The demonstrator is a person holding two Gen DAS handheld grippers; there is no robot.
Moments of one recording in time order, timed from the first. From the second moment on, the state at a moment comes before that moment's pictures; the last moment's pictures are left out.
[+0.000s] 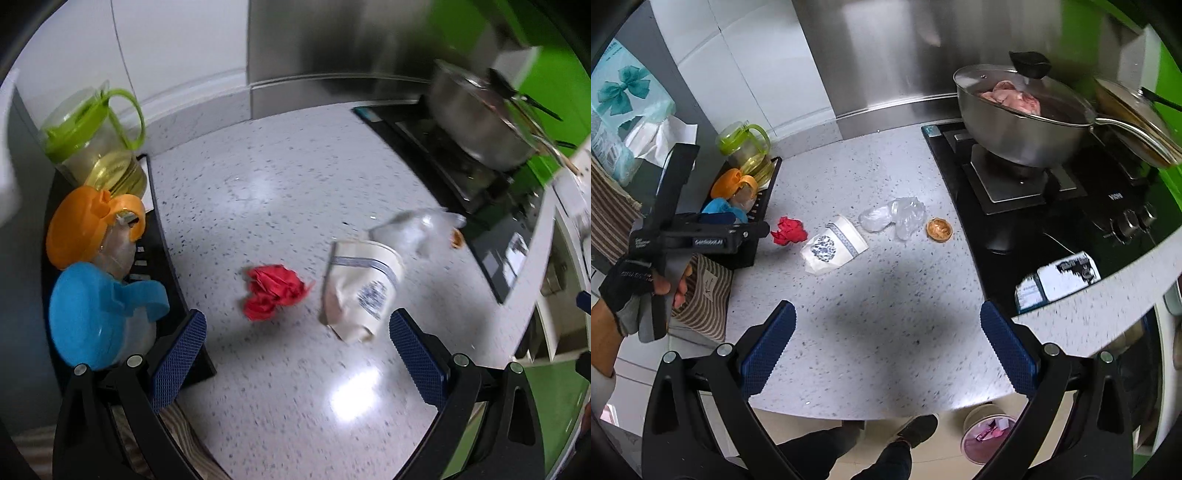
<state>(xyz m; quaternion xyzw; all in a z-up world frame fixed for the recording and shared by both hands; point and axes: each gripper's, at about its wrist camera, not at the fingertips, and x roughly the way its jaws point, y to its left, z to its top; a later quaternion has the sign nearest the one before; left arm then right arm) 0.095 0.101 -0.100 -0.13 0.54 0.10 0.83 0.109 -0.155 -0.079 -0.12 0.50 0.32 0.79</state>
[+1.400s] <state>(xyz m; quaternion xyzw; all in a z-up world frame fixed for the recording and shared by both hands) 0.128 0.116 -0.121 -0.11 0.55 0.09 0.82 0.173 -0.126 -0.130 -0.14 0.53 0.31 0.77</state>
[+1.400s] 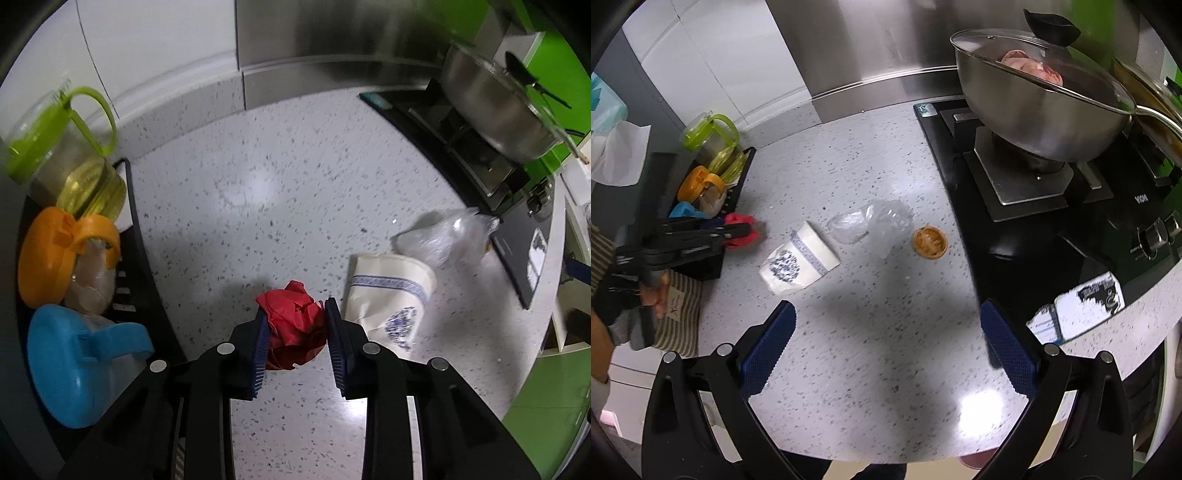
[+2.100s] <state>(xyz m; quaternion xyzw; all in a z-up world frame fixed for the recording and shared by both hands) 0.096 0.117 -0.096 -0.14 0.52 0.12 0.83 0.238 -0.087 -0.214 -0.26 0.55 0.34 0.72</state>
